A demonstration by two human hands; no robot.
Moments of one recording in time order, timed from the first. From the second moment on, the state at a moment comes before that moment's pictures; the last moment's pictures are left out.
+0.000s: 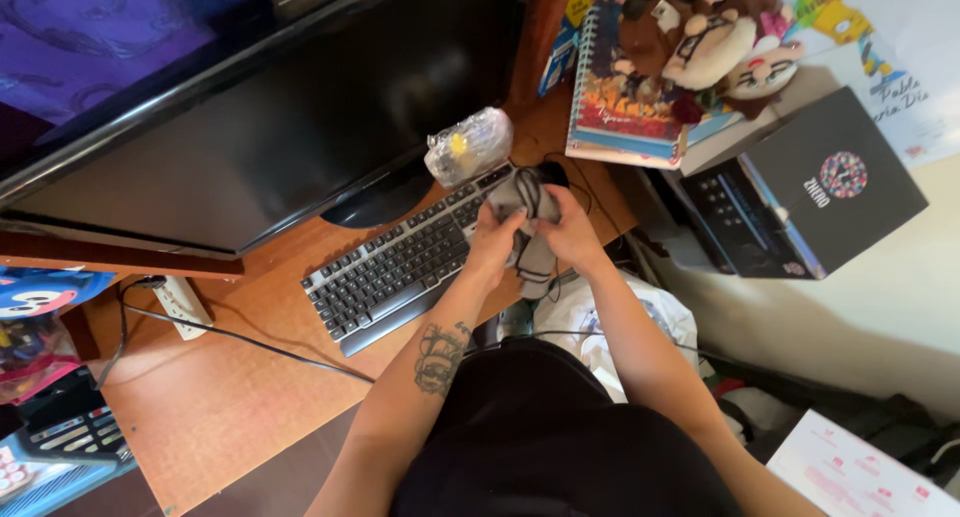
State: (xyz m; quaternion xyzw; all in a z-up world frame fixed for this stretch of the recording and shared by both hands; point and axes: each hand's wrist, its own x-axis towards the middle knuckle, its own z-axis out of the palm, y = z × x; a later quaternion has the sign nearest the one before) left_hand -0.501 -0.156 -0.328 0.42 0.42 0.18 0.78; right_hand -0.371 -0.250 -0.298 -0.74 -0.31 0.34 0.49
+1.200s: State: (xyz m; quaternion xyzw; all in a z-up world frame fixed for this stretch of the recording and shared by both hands) left_hand -0.546 -0.025 -0.237 0.83 0.36 0.30 0.32; right_hand -0.392 -0.217 -0.347 -0.68 -0.21 0.34 0.62
